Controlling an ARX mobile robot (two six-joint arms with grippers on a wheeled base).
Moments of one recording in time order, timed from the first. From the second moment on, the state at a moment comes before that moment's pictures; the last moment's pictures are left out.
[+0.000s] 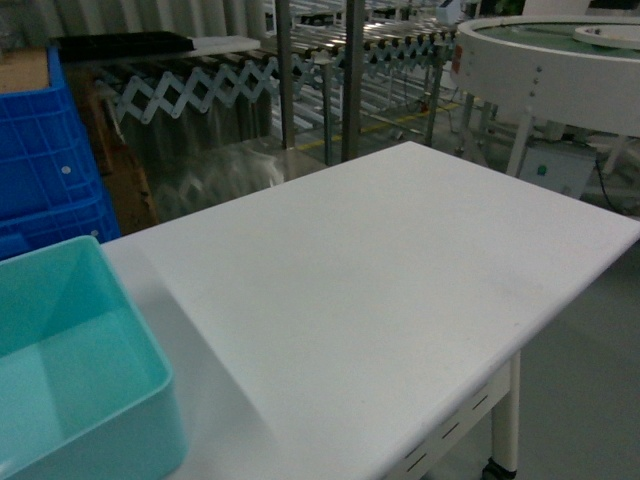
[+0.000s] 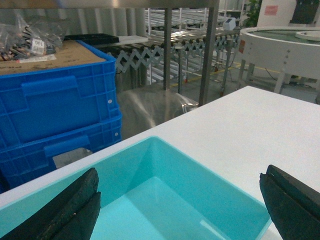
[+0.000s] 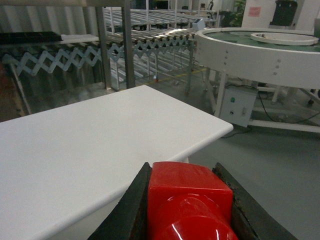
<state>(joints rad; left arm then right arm) 0.00 0.01 0.01 0.00 0.00 0.00 0.00 0.00 0.01 -0.01 0.00 0.01</state>
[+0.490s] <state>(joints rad) 0.00 0.01 0.01 0.00 0.00 0.00 0.00 0.00 0.01 -0.01 0.00 0.01</state>
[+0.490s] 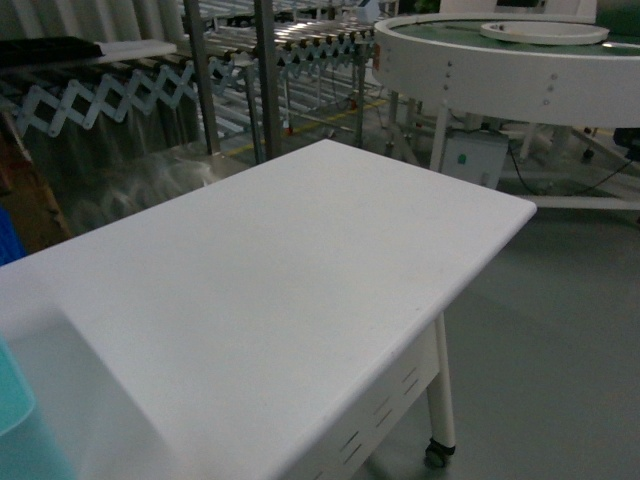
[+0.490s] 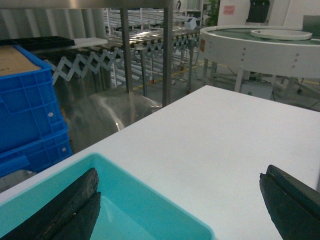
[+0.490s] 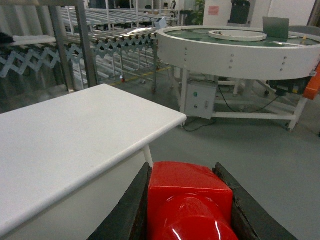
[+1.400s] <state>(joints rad) 0.00 0.01 0.01 0.00 0.00 0.00 0.00 0.00 0.01 -0.01 0.00 0.01</state>
